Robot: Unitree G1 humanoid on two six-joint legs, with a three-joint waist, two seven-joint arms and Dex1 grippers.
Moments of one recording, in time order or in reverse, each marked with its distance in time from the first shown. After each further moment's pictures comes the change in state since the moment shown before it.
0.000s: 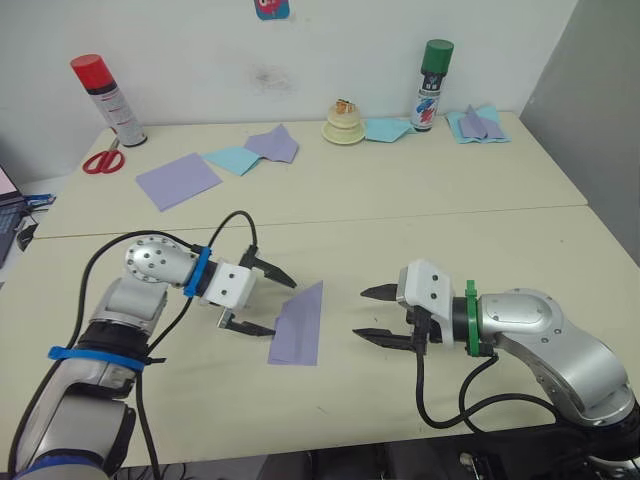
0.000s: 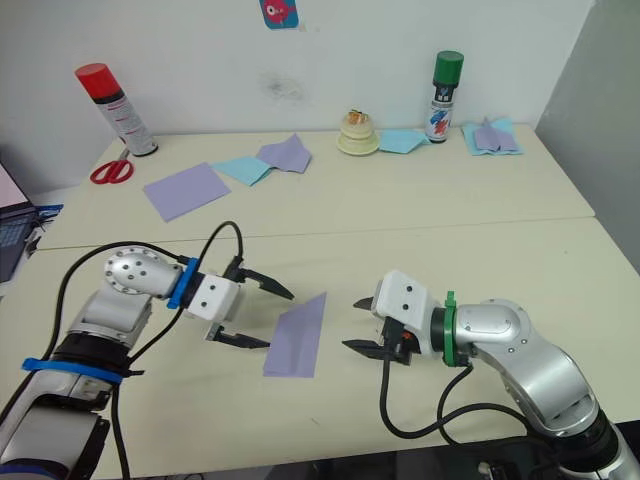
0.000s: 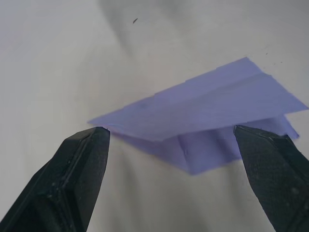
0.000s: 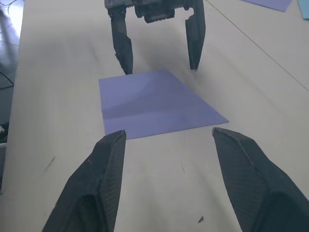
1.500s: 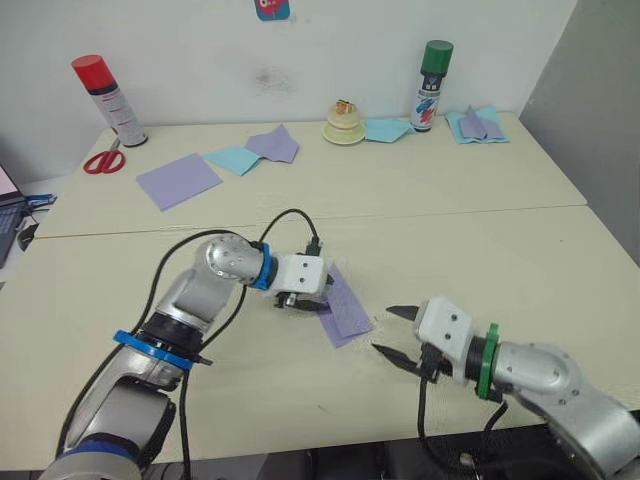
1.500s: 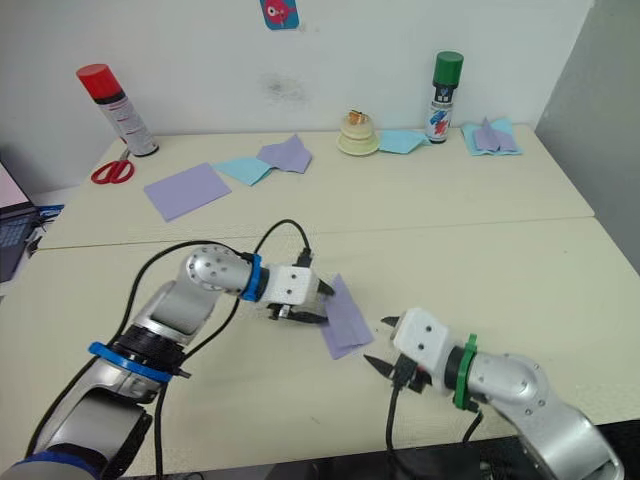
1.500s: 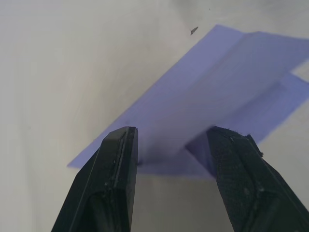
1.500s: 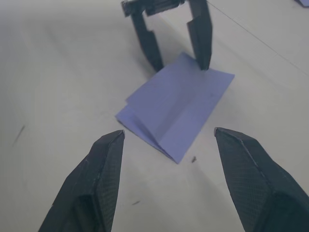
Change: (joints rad) left arm -0.053 -0.094 -0.114 -0.237 0.228 0.504 0.283; right arm 0.366 -0.071 0.060 -0.105 -0.170 -0.227 -0.276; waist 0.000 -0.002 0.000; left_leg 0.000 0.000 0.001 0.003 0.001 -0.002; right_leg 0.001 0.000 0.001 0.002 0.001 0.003
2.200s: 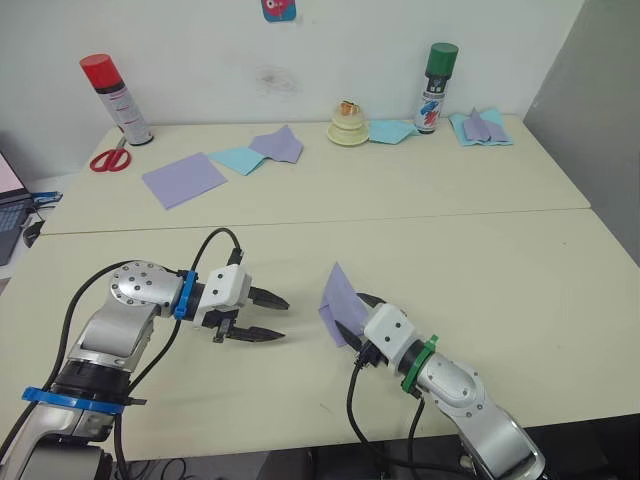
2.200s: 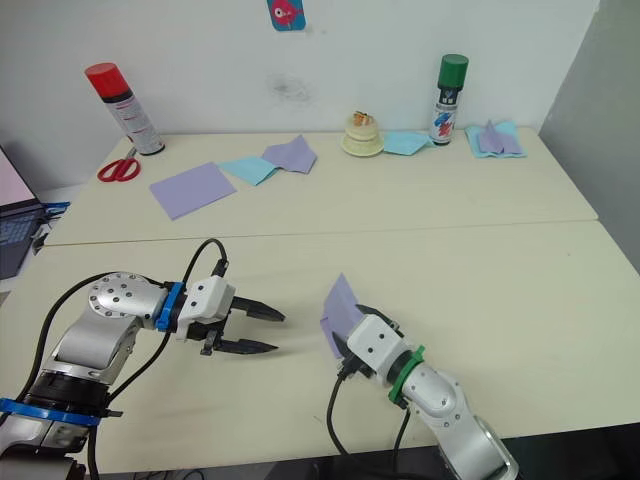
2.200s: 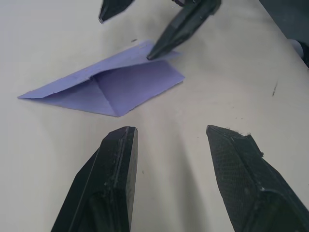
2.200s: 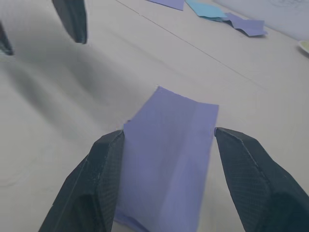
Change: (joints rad) left arm 0.299 0.163 0.233 -0.111 -0.392 0.046 -0.172; right arm -0.003 0.368 0.196 0.352 -0.329 -0.312 -0.249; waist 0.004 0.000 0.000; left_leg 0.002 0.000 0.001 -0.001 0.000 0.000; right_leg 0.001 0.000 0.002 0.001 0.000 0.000
